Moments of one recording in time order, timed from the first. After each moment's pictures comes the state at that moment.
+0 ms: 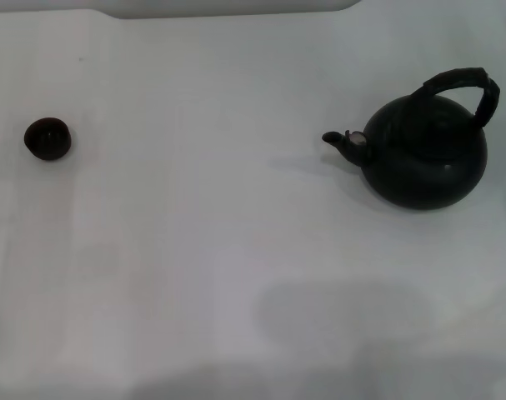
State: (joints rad) left arm -0.28 -2.08 -0.69 -0.10 -1.24 -1.45 2.78; right arm 0.43 2.01 -0.96 -0.20 2.72 0.87 -2.62
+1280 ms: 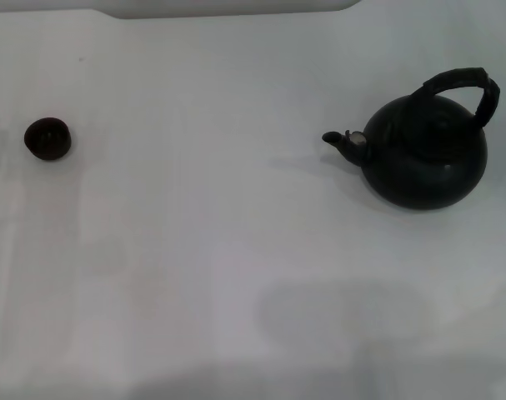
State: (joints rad) left arm -0.28 -2.08 -0.68 -0.14 -1.23 -1.42 2.78; right arm 0.43 2.01 -0.89 -0.19 2.73 0.93 -2.71
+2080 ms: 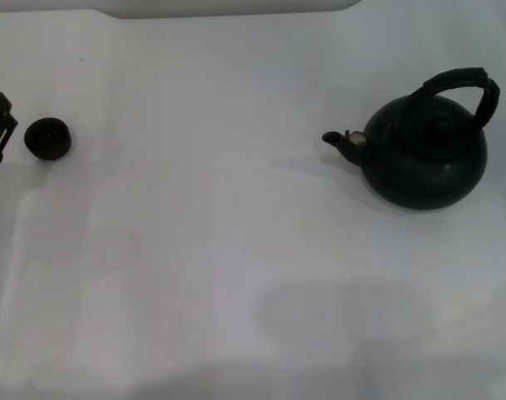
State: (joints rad) left arm -0.29 -2.08 -0.53 -0.13 -1.14 -1.26 2.82; right arm 0.43 2.01 -0.92 -0.20 2.72 0.93 -2.70
